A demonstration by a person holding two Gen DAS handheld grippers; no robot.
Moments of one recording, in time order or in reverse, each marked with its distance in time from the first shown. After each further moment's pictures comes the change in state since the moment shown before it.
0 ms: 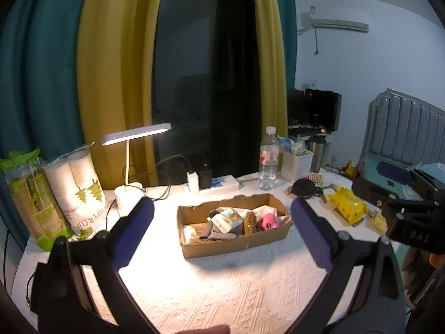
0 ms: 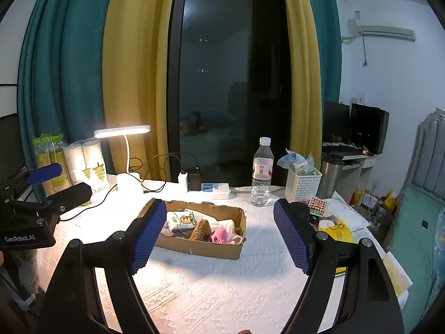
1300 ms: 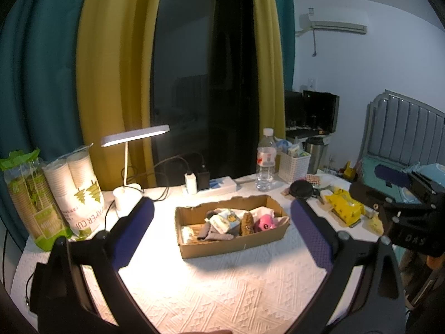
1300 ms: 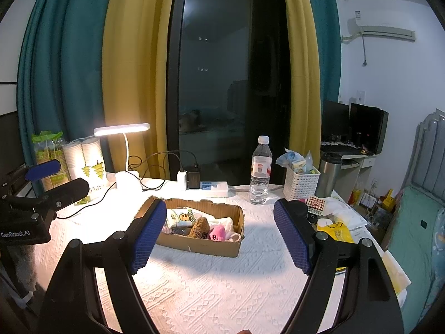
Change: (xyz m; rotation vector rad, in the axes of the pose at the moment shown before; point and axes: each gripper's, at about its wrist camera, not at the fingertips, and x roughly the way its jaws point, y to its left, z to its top) left arm -0.003 -0.002 0.001 -0.001 -0.006 -0.008; right arm -0.001 -0.002 -0.002 -0.001 0.004 -0.001
